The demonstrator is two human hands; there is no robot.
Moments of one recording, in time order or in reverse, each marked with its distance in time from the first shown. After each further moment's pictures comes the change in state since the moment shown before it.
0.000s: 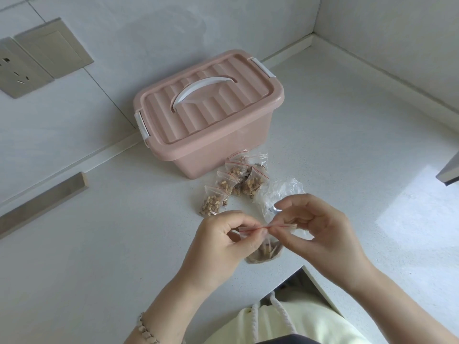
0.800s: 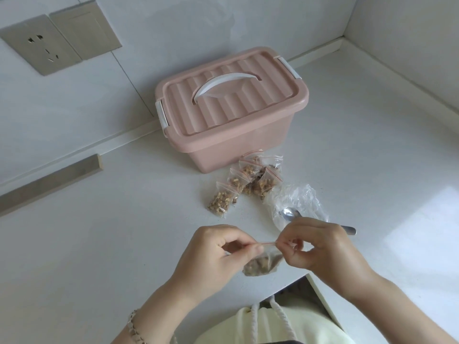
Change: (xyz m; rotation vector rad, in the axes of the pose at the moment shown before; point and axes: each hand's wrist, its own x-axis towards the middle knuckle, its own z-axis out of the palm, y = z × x) left_hand -0.022 -0.014 -0.014 0.138 0.059 -0.078; right_hand 0.010 0.031 -0.005 -0.494 -0.235 -0.293
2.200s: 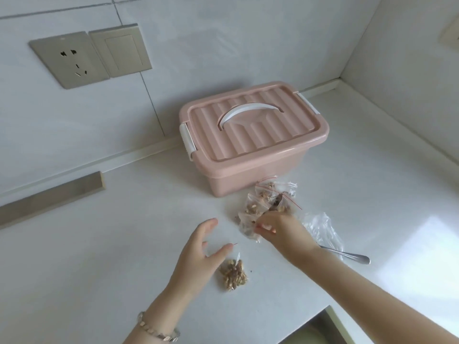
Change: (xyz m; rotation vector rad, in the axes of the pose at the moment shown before) left_hand 0.026 -0.107 -0.062 -0.140 0.175 -0.290; right_hand 0.100 0.019 0.081 -0.324 -0.210 0.389
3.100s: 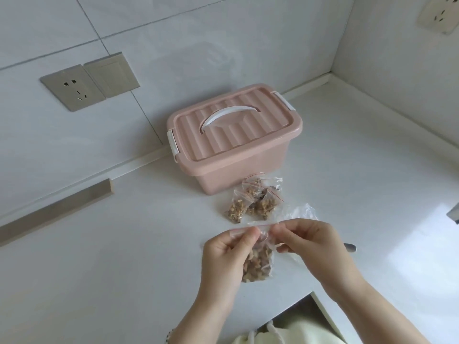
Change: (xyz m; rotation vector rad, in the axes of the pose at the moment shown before) left_hand -0.076 0.115 0.089 -0.475 0.137 -0.002; right_hand -0.108 -0.012 -0.078 1.058 0.154 0.251
